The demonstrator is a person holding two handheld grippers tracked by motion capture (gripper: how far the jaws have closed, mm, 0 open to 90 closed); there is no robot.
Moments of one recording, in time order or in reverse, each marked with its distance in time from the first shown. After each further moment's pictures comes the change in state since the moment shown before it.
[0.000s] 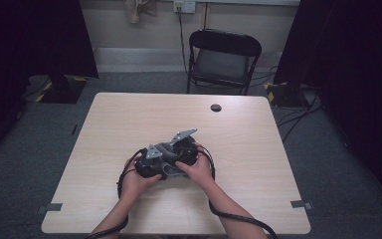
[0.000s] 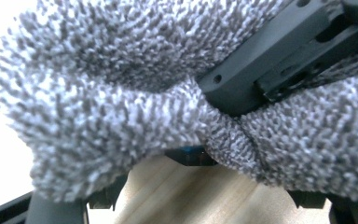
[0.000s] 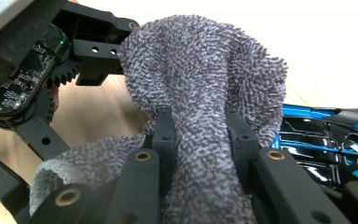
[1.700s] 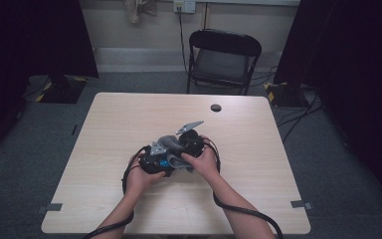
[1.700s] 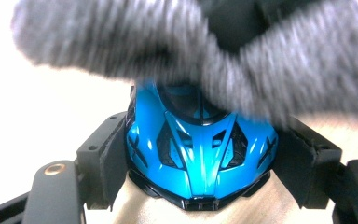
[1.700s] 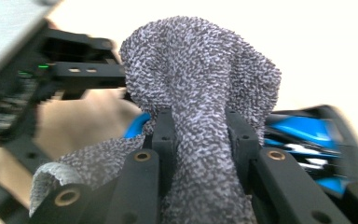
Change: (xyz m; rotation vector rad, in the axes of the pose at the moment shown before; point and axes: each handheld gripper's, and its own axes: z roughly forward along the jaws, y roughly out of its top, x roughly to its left) left arm 0.000 0.010 0.011 0.002 0.011 -0.018; right arm -0.024 0.010 -0.016 0.001 -0.051 0.019
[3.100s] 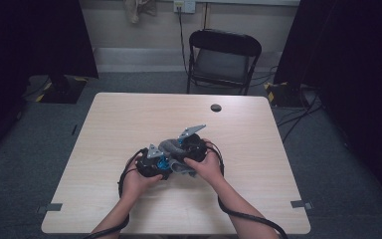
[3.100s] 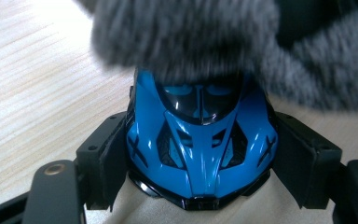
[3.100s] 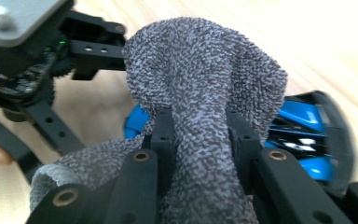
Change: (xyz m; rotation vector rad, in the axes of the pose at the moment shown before) left arm -0.002 -0.008 -0.009 -0.003 -0.008 -0.008; right arm 0.011 -0.009 -0.013 0.005 0.025 -0.045
